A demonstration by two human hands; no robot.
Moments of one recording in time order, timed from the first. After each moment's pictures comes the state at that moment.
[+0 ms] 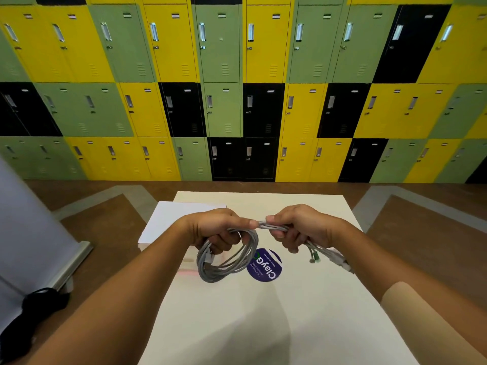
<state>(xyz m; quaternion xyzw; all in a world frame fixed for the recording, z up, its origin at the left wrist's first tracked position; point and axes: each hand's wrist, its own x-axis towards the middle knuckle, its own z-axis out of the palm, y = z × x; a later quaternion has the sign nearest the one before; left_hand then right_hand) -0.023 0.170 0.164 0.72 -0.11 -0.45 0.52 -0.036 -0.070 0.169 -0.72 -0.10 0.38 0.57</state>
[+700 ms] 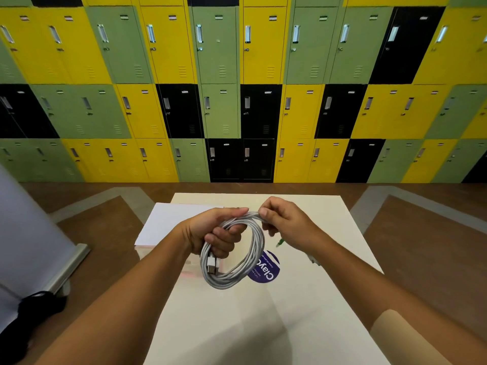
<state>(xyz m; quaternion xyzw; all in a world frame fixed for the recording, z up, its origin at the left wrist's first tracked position) -0.019 0.173 0.146 0.47 -0.11 -0.57 0.66 -0.045 -0.053 0.144 -0.84 -0.17 0.03 0.52</state>
